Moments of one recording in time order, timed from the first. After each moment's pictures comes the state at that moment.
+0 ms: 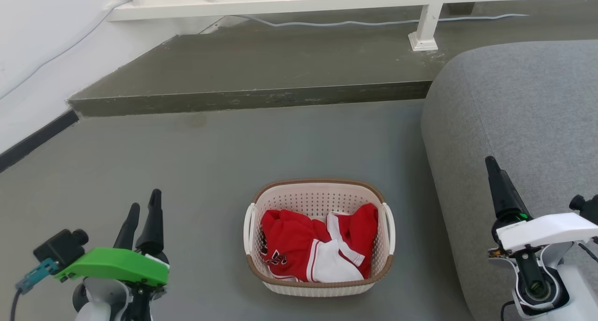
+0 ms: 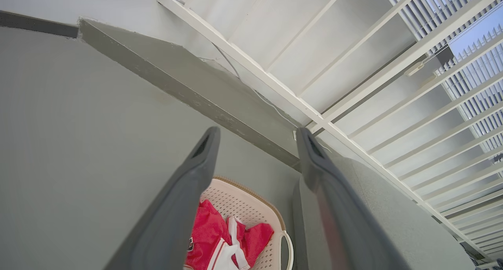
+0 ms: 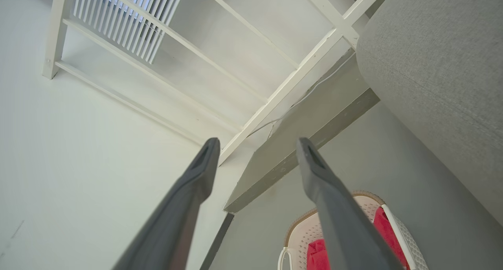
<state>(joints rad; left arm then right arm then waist) -0.08 0.06 -0.08 0.24 -0.92 -0.11 -0.08 -0.04 -0.14 0.07 0.21 1.05 0.11 -0.08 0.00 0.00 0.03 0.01</state>
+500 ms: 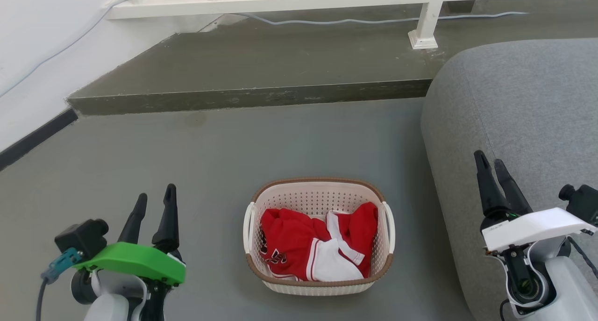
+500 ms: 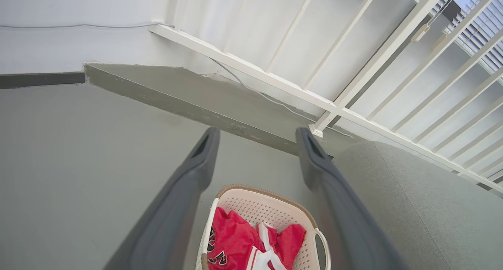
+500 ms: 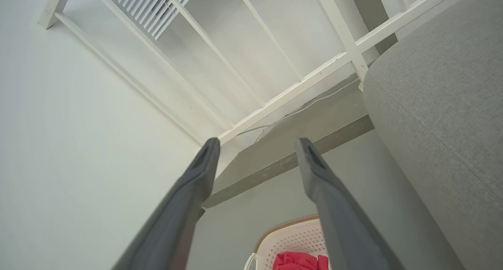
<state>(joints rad) -0.10 0.05 -0.13 0.23 -0.69 -0.09 -0.13 -0.06 -0.14 0.11 0.19 0.83 0.11 -0.13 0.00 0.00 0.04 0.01</state>
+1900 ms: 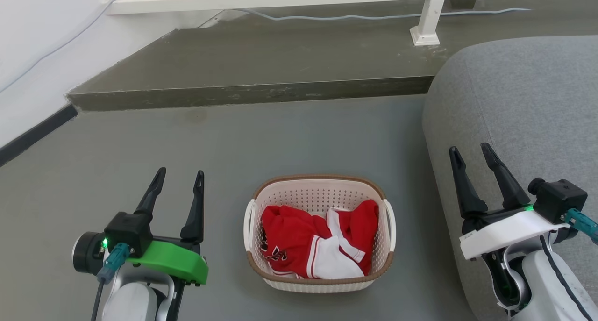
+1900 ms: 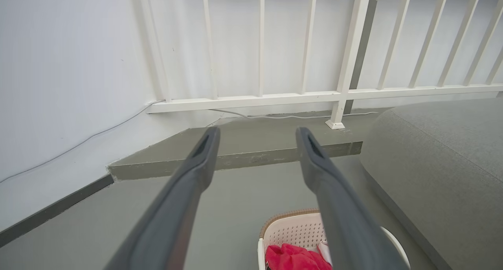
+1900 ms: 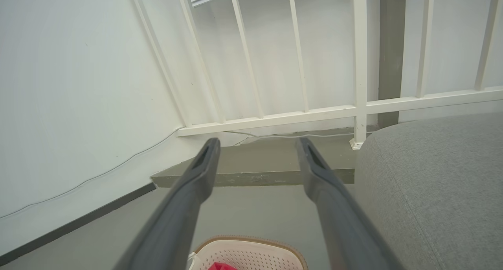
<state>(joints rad) -0.13 0.05 -0.20 0.19 -0.21 -0.08 -0.25 -0.07 -0.14 0.16 0.17 0.36 0.12 -0.25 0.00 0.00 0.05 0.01</state>
